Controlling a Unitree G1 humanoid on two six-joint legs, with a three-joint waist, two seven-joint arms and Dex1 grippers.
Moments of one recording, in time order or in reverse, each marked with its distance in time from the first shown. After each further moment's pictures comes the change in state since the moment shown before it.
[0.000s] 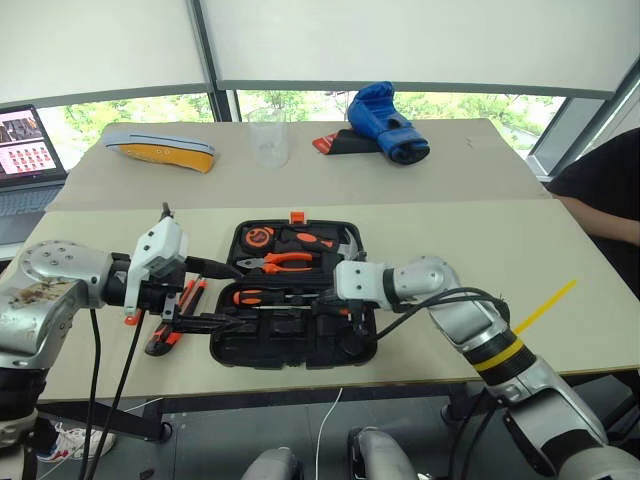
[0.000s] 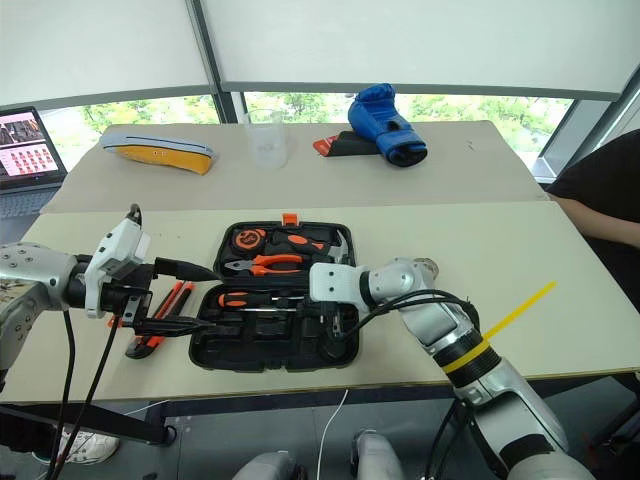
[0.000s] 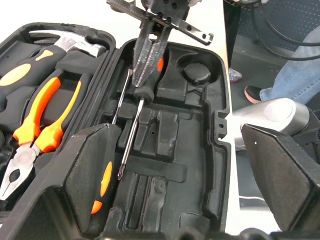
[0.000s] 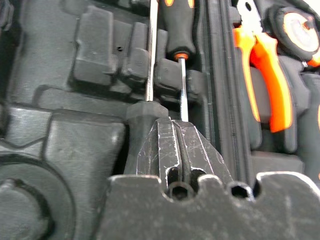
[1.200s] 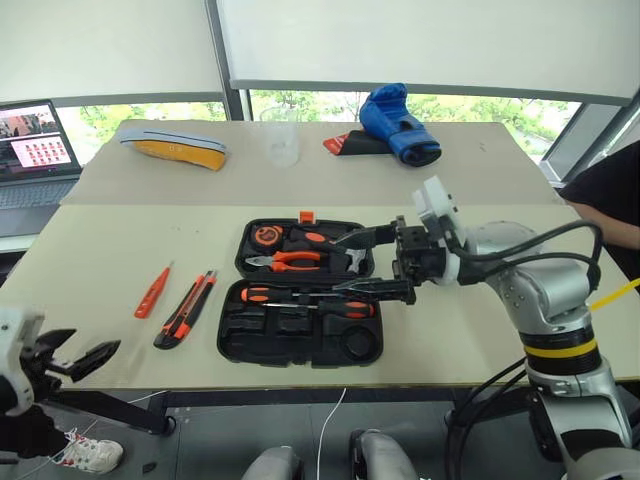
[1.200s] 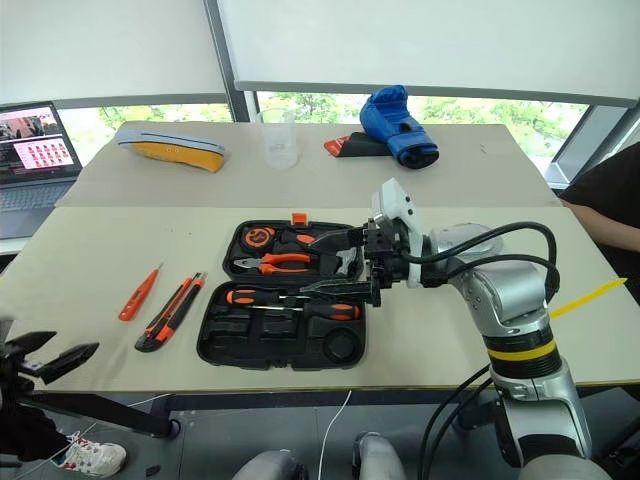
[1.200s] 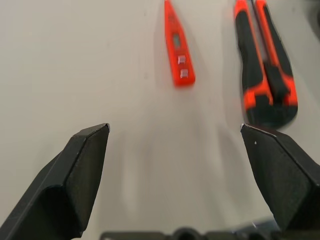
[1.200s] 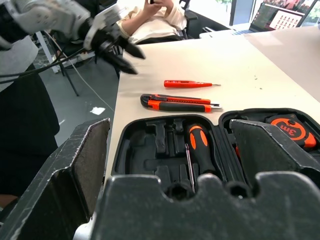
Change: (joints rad) left arm 0.509 -0.088 0.548 -0.024 0.062 0.309 0.579; right arm 0.005 -0.092 -0.405 -0.281 0.668 0.541 0.133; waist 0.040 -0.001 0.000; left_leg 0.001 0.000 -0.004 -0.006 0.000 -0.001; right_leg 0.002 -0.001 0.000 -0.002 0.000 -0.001
